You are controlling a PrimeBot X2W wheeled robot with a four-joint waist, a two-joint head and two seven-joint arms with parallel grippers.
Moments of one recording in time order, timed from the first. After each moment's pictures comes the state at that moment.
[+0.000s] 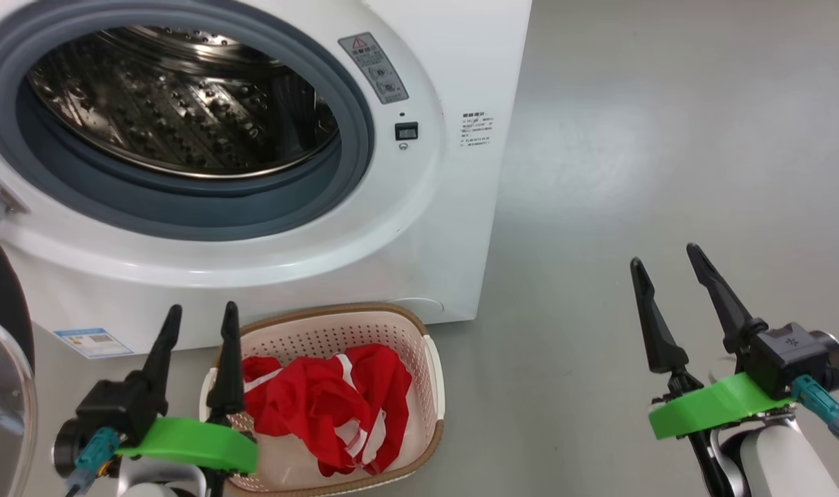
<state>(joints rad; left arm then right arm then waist) -0.23 0.06 -0.03 0.31 -0.27 -0.04 -0.25 -0.16 -0.05 0.00 0.16 0.17 0.13 -0.26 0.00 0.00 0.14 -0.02</state>
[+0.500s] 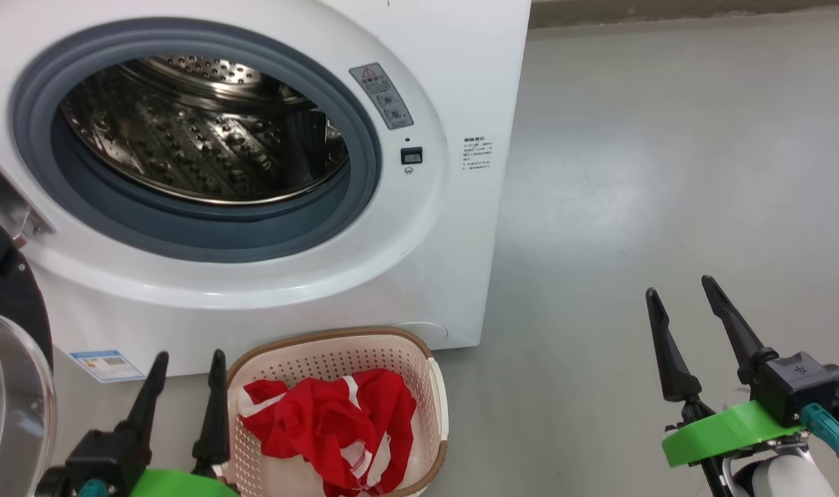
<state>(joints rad) -0.10 0.10 -0.02 0.23 -0.25 -0.03 -0.25 -0.08 -0.05 -0.04 0.16 0.14 0.13 -0.26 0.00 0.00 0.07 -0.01</state>
